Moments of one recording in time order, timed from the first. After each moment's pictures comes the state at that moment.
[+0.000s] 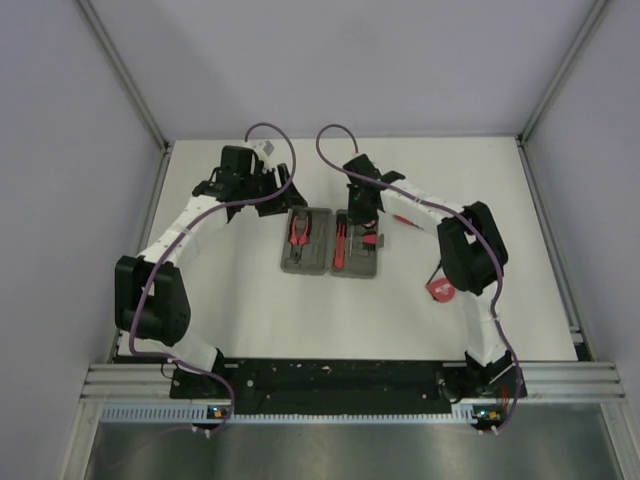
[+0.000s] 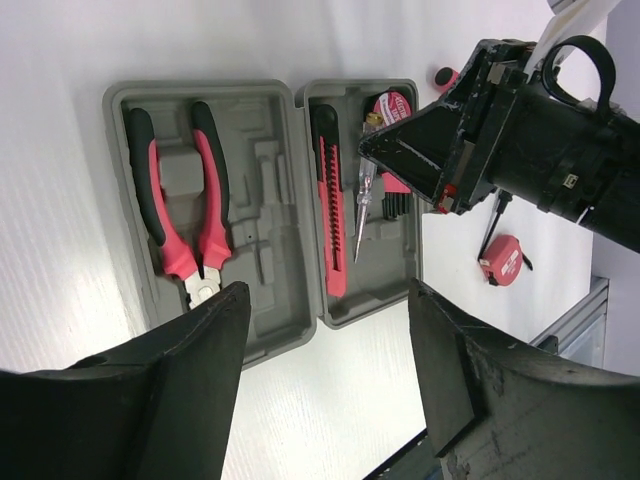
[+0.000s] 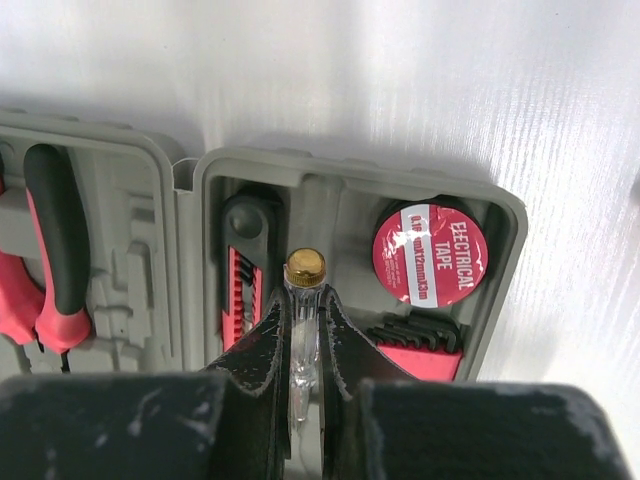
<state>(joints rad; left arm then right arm) -0.24 1.60 1.29 -0.42 0.46 -0.47 0.59 2.10 1.66 -0.59 0.11 0.57</state>
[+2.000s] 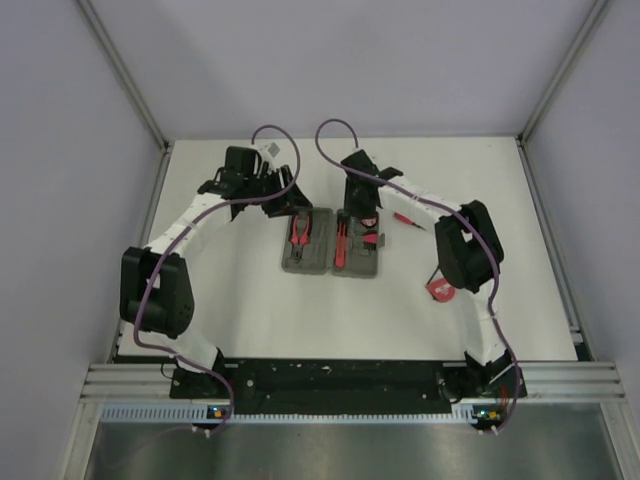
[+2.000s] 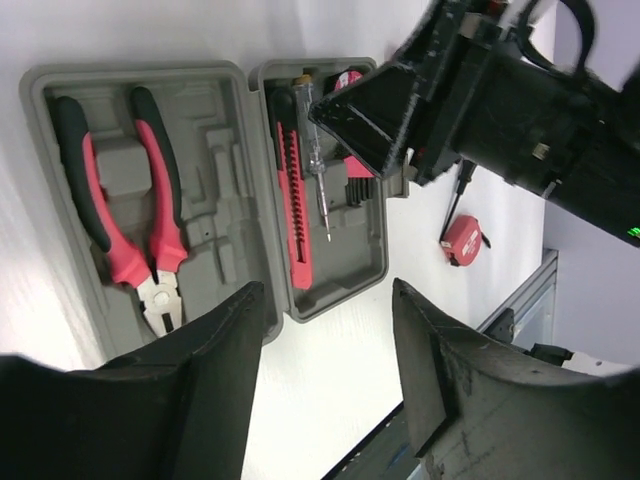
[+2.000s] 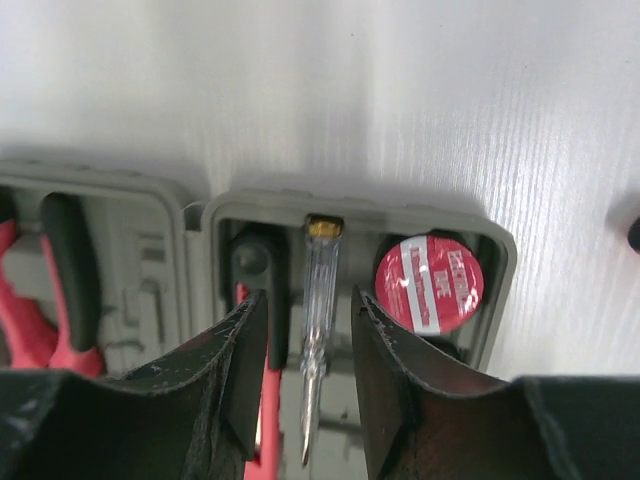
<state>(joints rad) -0.25 1.64 1.29 -0.39 0.56 -0.52 0.59 2.16 1.73 -0.60 0.17 0.58</state>
